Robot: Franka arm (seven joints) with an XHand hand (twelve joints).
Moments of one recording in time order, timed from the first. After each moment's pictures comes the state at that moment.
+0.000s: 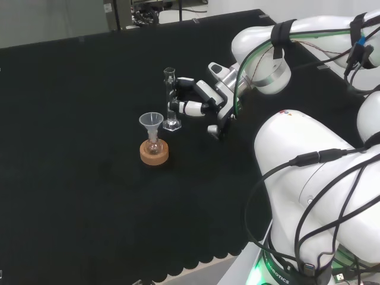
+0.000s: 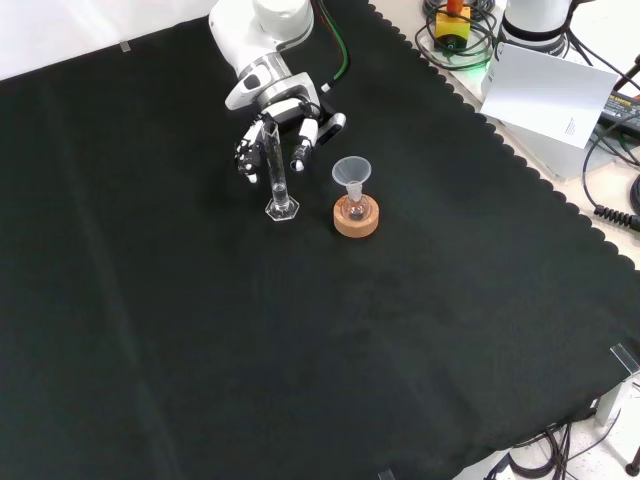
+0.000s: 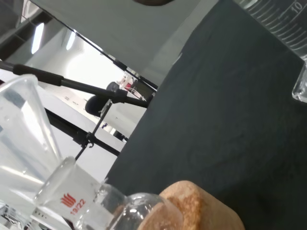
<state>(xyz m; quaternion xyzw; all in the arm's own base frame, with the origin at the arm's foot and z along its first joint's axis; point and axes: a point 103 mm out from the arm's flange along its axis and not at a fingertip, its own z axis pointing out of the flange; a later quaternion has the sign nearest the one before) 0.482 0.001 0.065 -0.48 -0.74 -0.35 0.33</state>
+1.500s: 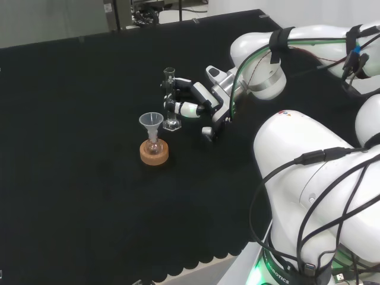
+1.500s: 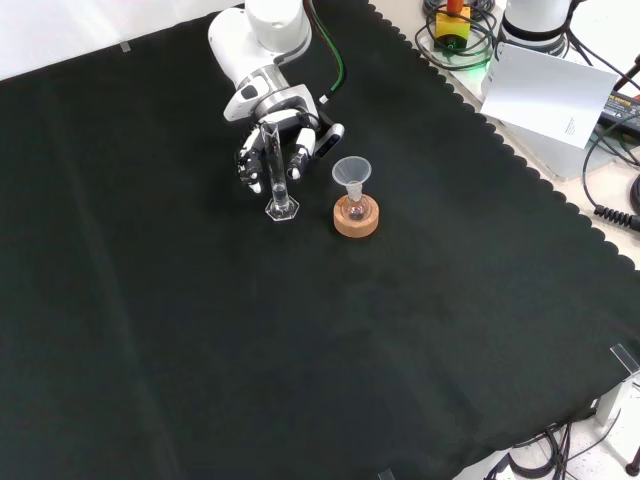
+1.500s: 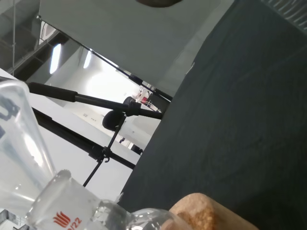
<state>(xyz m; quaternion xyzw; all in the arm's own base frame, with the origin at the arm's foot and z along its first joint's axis) 0.491 0.014 0.056 -0.46 -0.72 -0.39 0.34</state>
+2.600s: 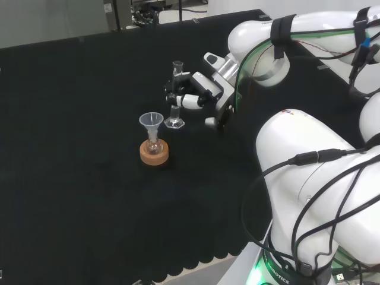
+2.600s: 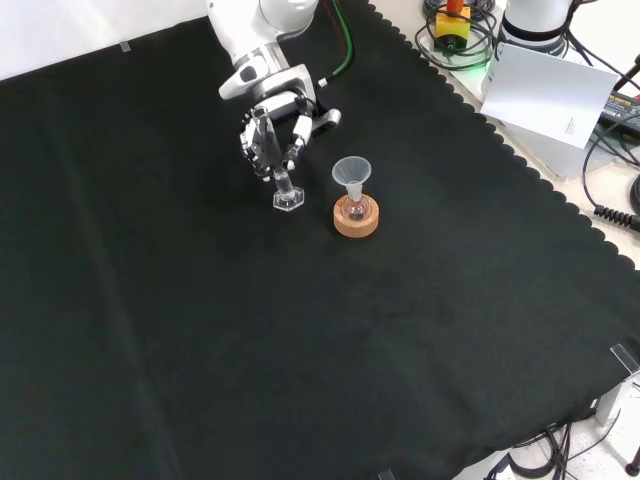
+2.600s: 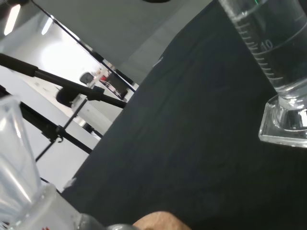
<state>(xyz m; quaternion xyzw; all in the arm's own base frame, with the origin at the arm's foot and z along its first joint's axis) 0.493 -0.002 0.087 -0.50 -0.76 -0.31 0.28</state>
